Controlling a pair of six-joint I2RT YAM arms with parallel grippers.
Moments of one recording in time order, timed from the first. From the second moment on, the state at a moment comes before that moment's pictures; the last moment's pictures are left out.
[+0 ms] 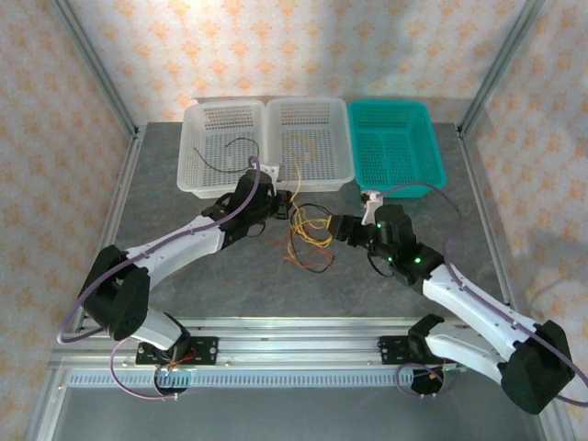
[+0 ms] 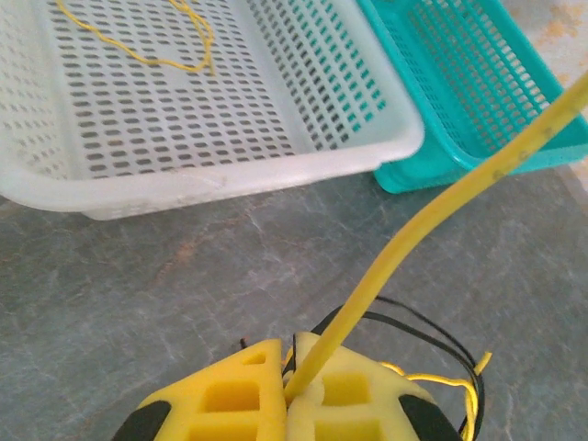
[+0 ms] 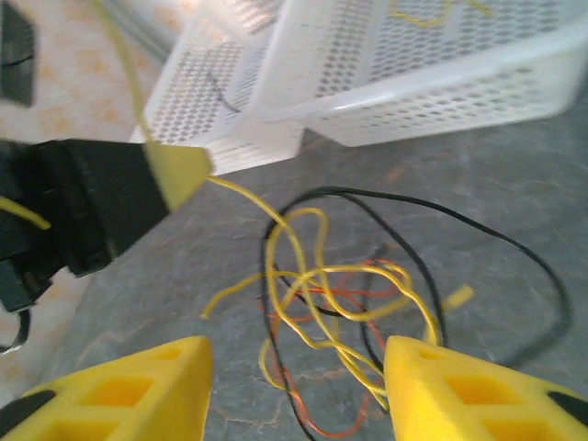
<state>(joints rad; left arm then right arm) -0.58 1.48 1.00 -0.07 0.03 -0.49 0.59 0.98 0.62 -0.07 -0.17 0.62</state>
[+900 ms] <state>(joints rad) -0.58 1.49 1.08 -0.07 0.29 -0.34 0.56 1.40 0.85 0.04 -0.40 0.30</state>
